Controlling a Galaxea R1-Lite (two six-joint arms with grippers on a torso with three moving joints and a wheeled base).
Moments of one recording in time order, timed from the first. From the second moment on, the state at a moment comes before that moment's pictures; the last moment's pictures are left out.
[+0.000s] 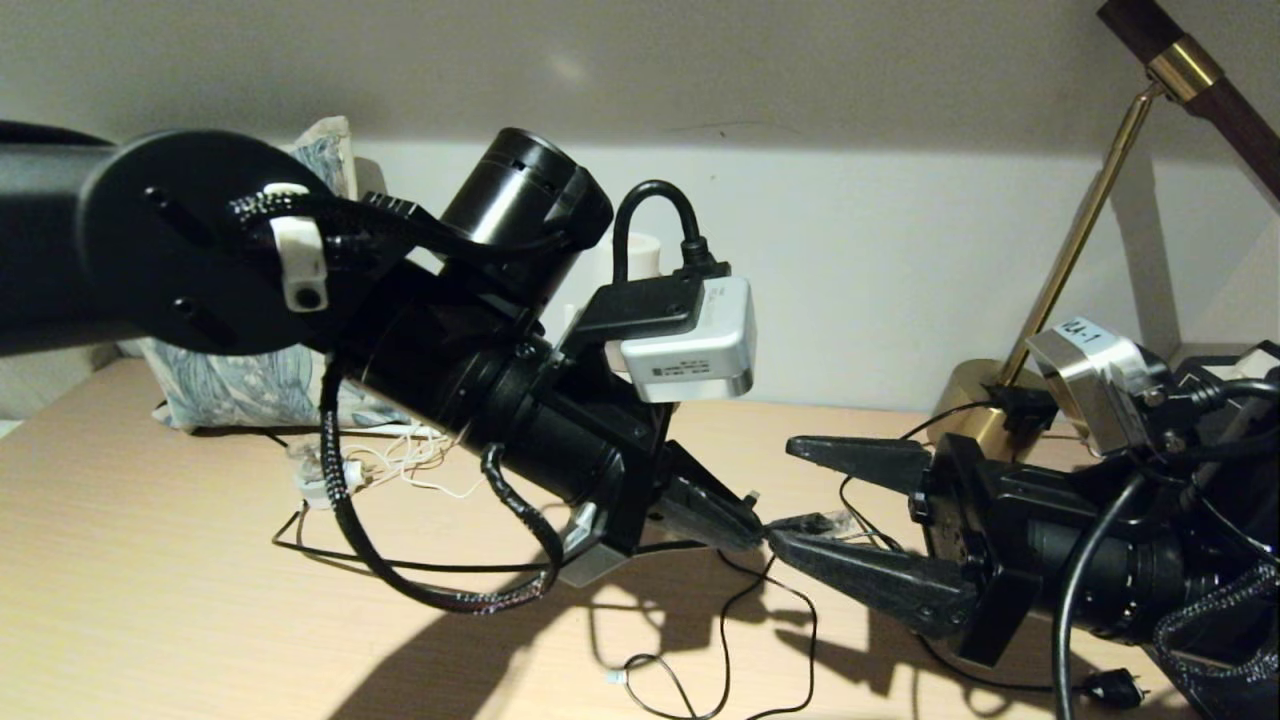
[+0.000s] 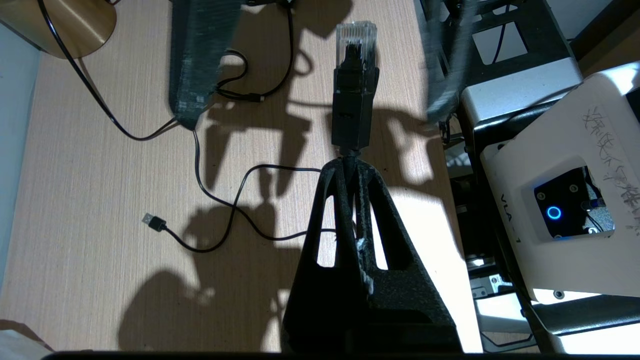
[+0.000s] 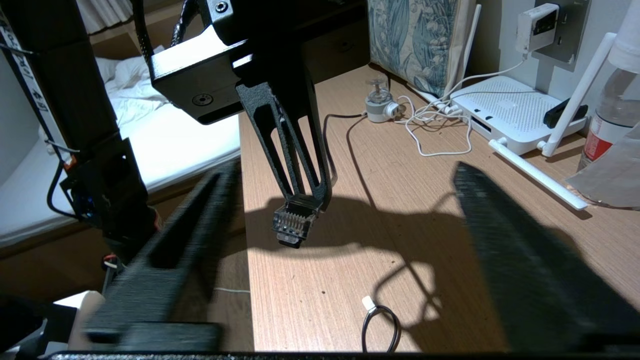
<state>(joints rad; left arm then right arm) -0.75 1.82 -1.70 0.67 -0.69 0.88 0.63 1.49 -0.48 -1.08 0.57 0.15</state>
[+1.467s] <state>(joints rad) -0.74 1.85 -1.65 0.48 -0.68 0.84 0.66 1.47 -0.45 -1.08 0.55 0.16</state>
